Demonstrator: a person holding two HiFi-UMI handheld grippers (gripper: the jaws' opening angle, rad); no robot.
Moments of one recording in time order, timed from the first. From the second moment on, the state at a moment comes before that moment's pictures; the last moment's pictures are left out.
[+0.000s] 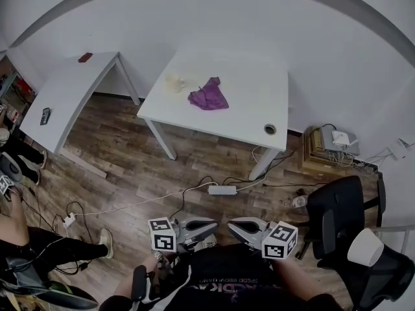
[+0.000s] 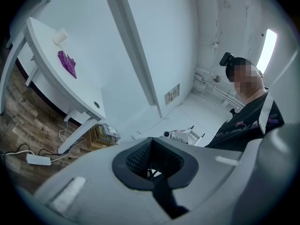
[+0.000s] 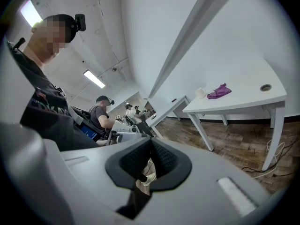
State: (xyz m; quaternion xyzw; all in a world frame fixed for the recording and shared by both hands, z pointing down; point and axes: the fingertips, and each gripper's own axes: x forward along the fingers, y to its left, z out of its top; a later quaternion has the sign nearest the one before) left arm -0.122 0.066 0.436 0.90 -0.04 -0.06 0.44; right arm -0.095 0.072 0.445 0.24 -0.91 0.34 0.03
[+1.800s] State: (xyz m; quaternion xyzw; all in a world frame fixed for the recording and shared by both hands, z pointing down) left arm -0.107 0.053 0.439 0.86 -0.25 -0.13 0.43; right arm -0.038 0.011 0.432 0.19 -0.92 0.35 0.03
